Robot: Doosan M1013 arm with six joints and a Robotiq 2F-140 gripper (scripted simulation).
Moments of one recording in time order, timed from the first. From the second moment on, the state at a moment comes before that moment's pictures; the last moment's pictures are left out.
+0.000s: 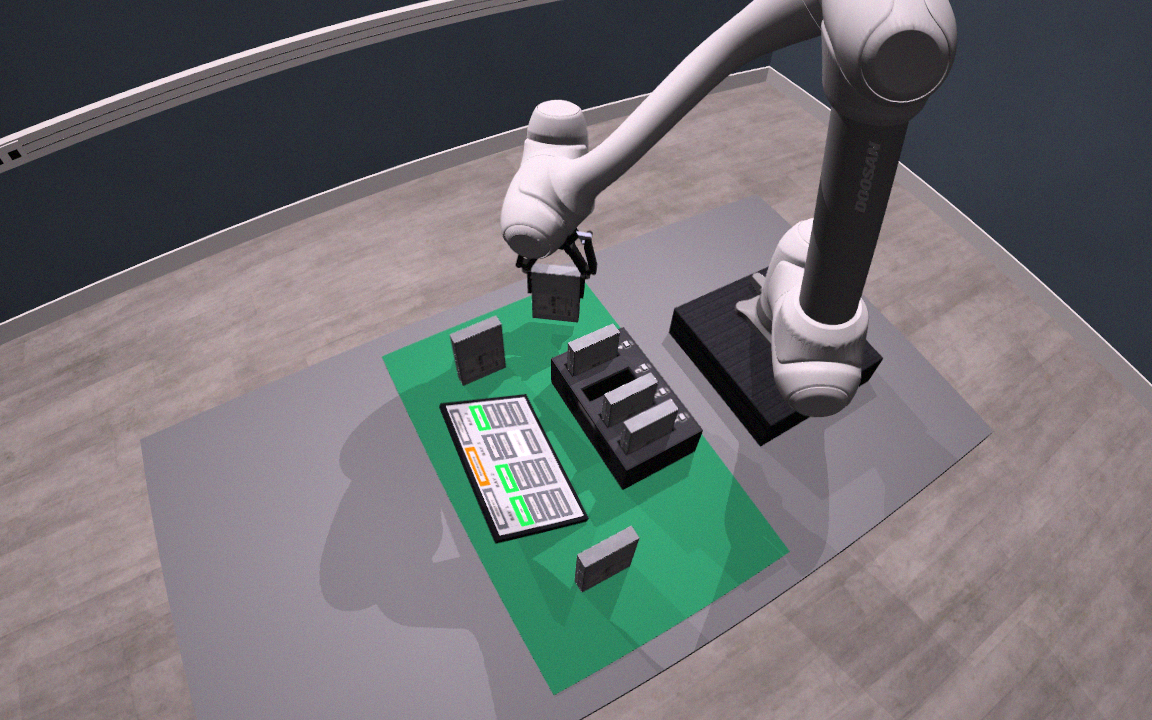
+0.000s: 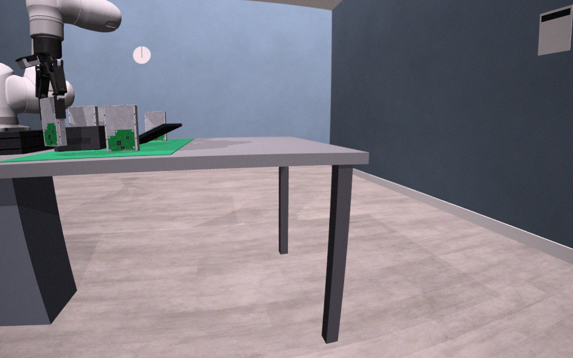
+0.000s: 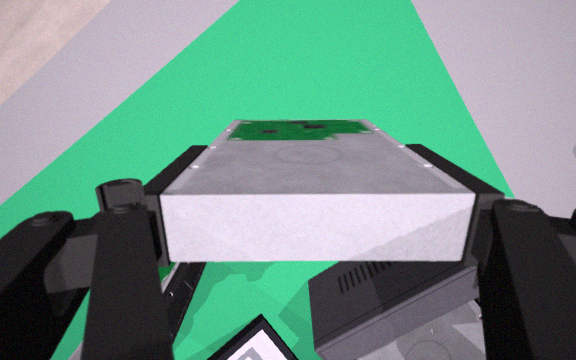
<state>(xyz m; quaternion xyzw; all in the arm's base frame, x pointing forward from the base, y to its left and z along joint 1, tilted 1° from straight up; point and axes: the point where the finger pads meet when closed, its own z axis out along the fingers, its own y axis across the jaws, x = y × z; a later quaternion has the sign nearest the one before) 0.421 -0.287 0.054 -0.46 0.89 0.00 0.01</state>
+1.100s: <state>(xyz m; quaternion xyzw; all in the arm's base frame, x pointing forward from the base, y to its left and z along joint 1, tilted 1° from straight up) 0.420 -0.287 0.155 -0.46 0.89 0.00 0.01</state>
